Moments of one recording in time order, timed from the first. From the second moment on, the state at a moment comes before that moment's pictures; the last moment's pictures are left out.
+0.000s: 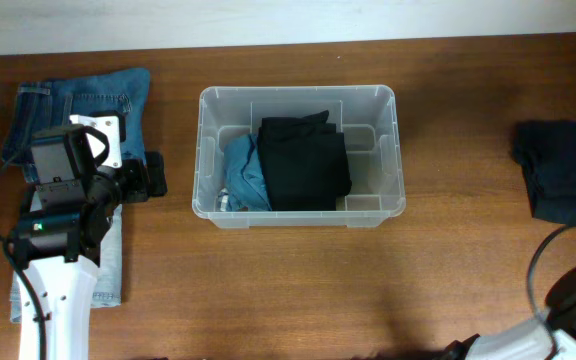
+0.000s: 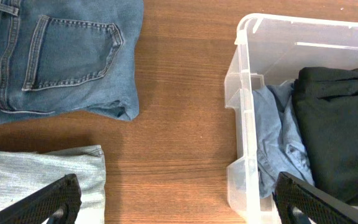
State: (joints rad) left arm 0.11 1.21 1.16 -0.75 0.11 0.02; right arm -0.78 1.86 1.69 -0.91 -0.11 0.00
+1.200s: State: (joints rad) left arm 0.11 1.21 1.16 -0.75 0.11 0.02; right arm -0.66 2.19 1.68 -0.62 -0.10 -0.07
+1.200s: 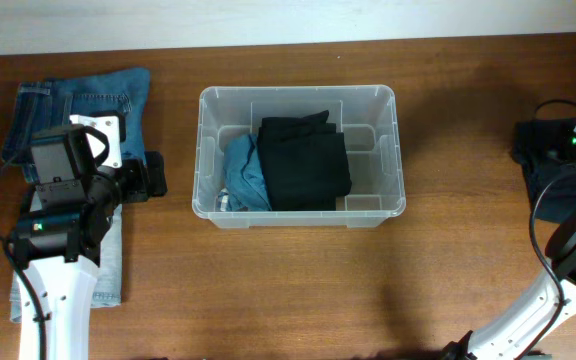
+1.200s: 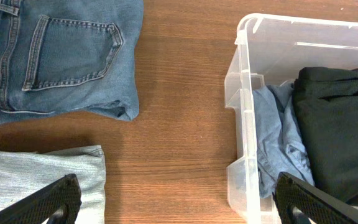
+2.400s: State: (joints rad) left arm 0.11 1.21 1.16 -0.75 0.11 0.02; right arm -0.59 2.25 1.70 -0.75 -0.23 0.40
